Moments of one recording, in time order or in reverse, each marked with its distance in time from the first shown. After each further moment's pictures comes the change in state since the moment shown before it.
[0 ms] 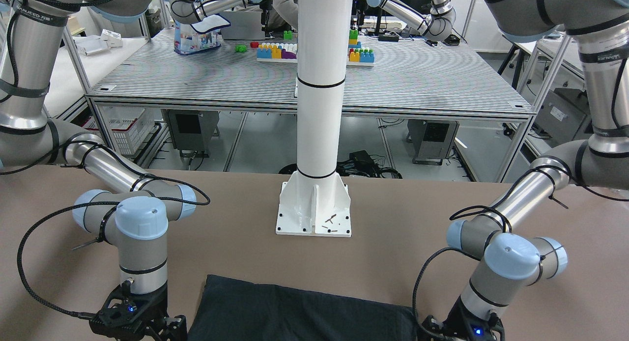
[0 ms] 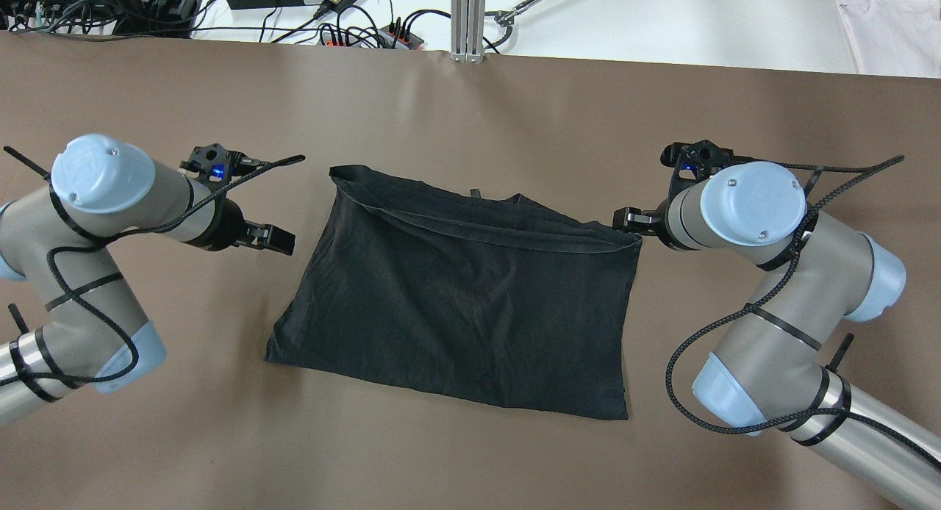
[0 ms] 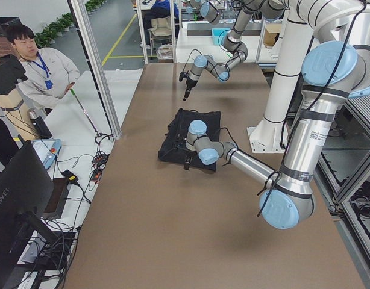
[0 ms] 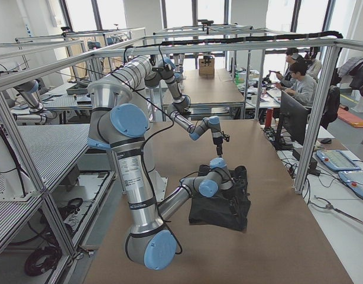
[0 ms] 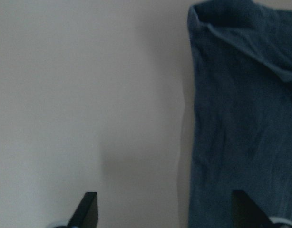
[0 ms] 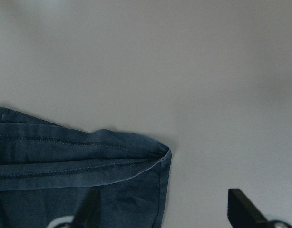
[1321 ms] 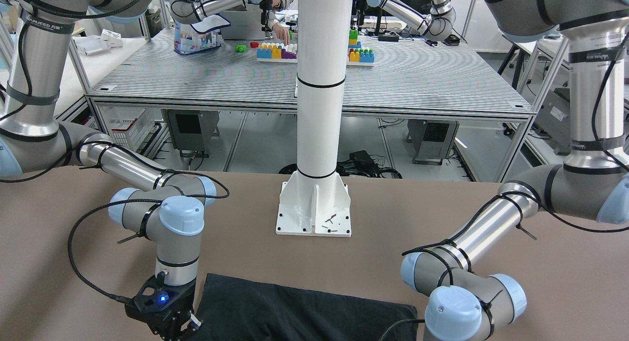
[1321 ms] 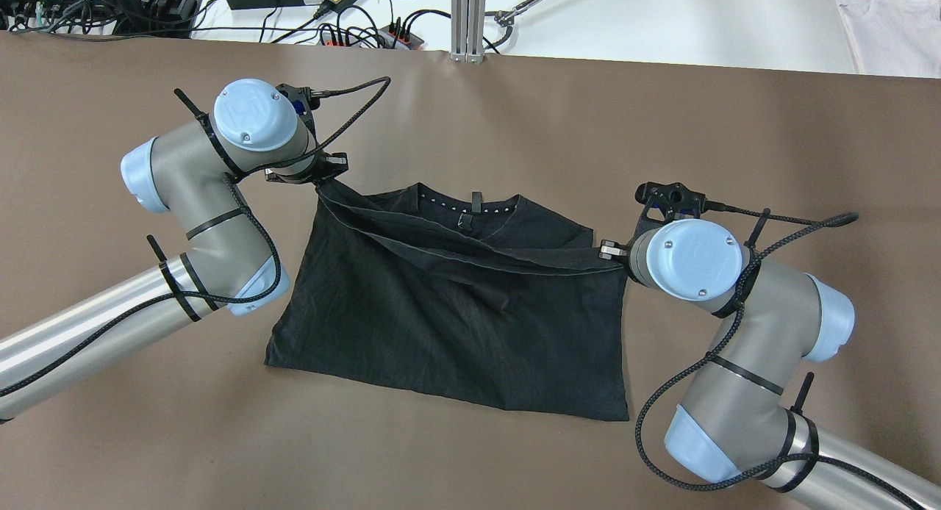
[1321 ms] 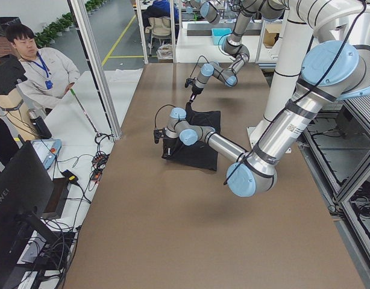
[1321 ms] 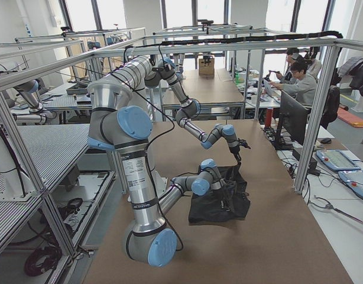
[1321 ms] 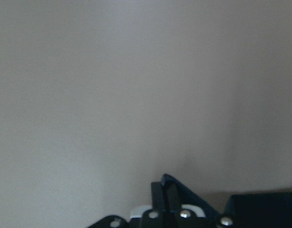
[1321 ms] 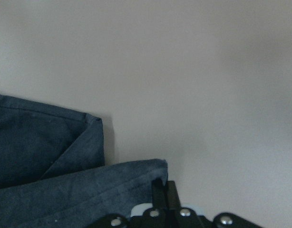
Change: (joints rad) left arm -0.015 -0.366 0.345 0.173 0.222 -0.278; right arm -0.124 0.009 0.012 -0.069 -0.146 0.188
